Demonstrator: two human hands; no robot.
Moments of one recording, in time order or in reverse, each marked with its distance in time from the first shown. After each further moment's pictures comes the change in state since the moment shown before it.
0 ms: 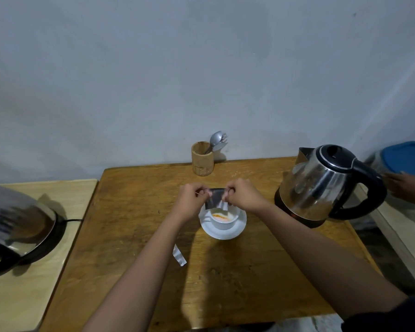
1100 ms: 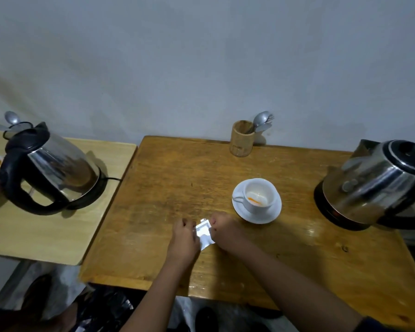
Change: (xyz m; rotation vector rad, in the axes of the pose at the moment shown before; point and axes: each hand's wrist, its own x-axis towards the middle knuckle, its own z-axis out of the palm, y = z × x) left_hand -0.124 -0.123 0.017 0.296 0.118 -0.383; right_hand -0.042 -0.005 0.166 -0.161 -0.140 -0.208
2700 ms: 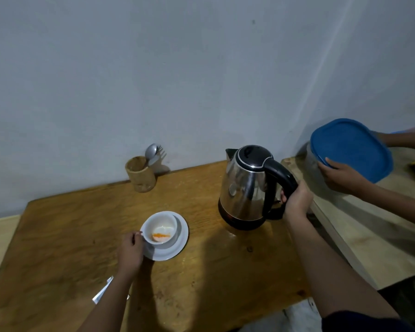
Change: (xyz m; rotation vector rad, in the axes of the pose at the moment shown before) left_hand 0.076 0.111 0.052 -0.404 0.053 0.012; right_hand -0.120 0.181 -0.268 1.264 1.293 0.679
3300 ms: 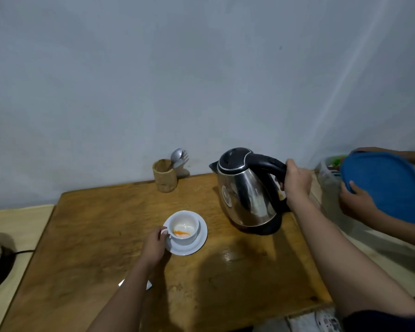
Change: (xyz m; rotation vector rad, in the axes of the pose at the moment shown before) left_hand -0.015 0.013 -0.023 -0.008 -0.215 0.067; right_hand -0.032 -0.032 0.054 -0.465 -0.143 -0.311
